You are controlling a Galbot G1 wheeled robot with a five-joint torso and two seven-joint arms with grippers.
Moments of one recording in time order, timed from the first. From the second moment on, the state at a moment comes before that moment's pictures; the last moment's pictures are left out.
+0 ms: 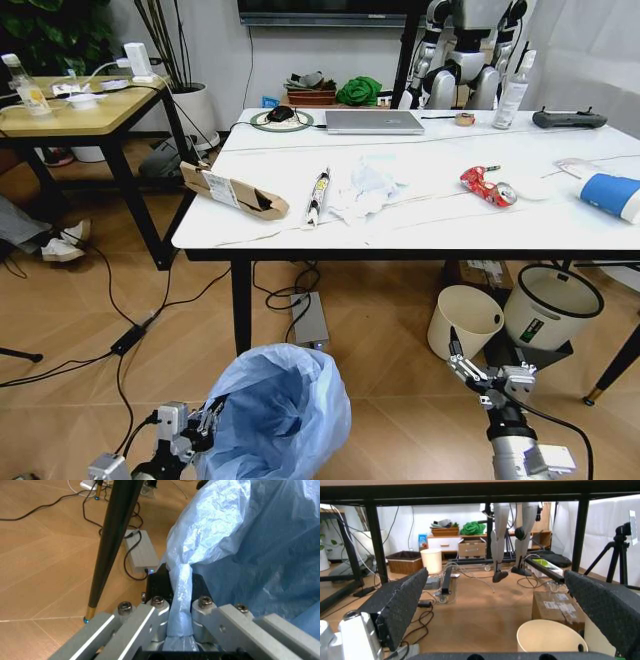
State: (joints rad) left arm 1.99 -1.19 -0.68 -2.20 -0.63 0.19 0.19; right arm -1.76 1.57 0.72 2.08 0.16 0.26 -0.12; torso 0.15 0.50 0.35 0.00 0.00
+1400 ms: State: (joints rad) left arm 2.00 -1.20 -0.70 -2.23 -0.63 0.20 0.18; right arm -1.84 1.53 0.72 2.21 0.15 0.21 -0.14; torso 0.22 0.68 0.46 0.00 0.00
